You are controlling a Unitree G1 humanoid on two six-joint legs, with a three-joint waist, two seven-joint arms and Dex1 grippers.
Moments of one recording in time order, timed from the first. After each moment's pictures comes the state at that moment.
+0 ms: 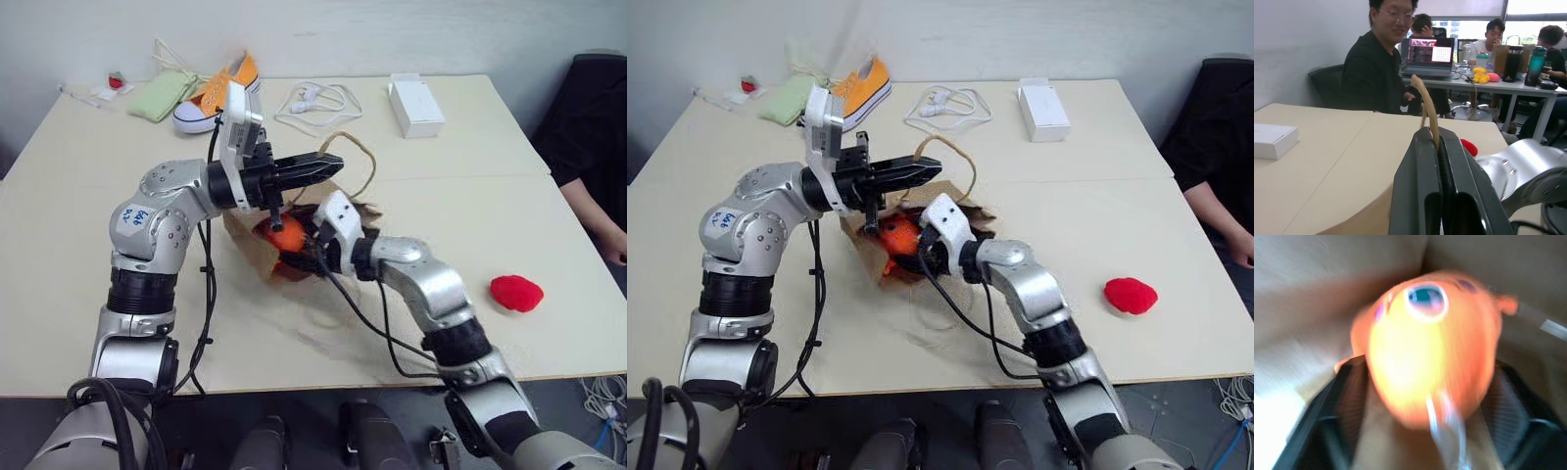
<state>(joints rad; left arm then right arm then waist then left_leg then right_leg) -0.89 0.44 0.03 0.06 -0.59 0.58 -0.98 -0.64 -0.22 0.20 -0.15 0.25 0.73 0.73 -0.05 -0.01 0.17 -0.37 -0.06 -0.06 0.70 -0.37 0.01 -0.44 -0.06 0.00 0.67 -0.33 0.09</state>
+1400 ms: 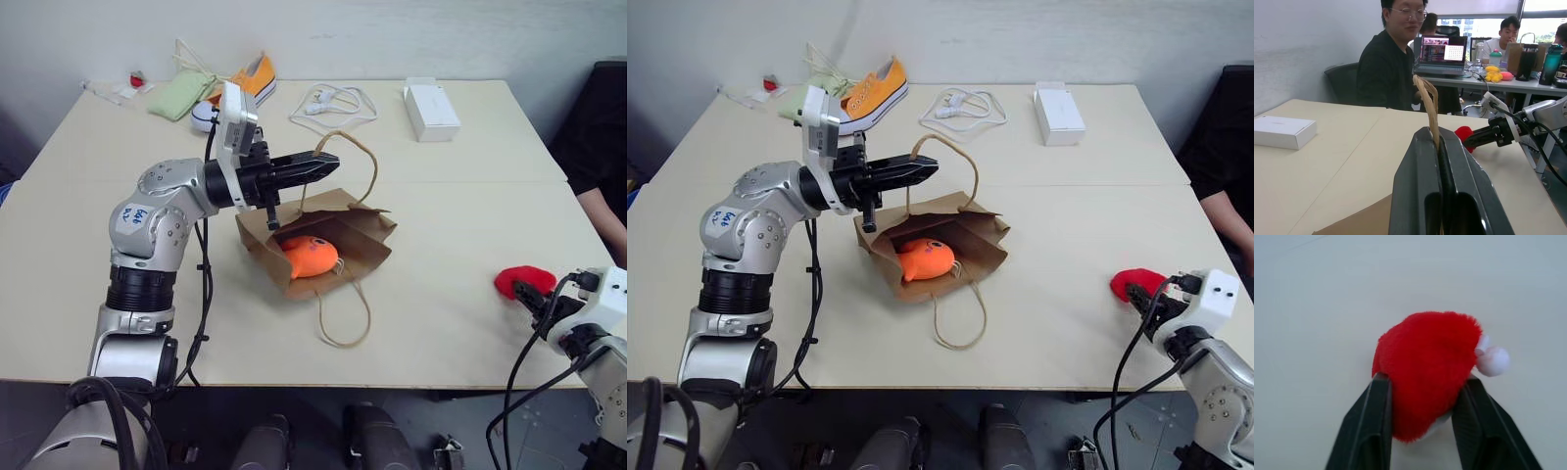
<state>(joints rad) -0.89 0.44 0.03 0.08 -0.58 0.55 -1.01 -0.05 -0.38 -0.75 -0.39 0.57 1.02 0.31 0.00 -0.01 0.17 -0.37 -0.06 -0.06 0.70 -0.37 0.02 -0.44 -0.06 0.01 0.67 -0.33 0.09</state>
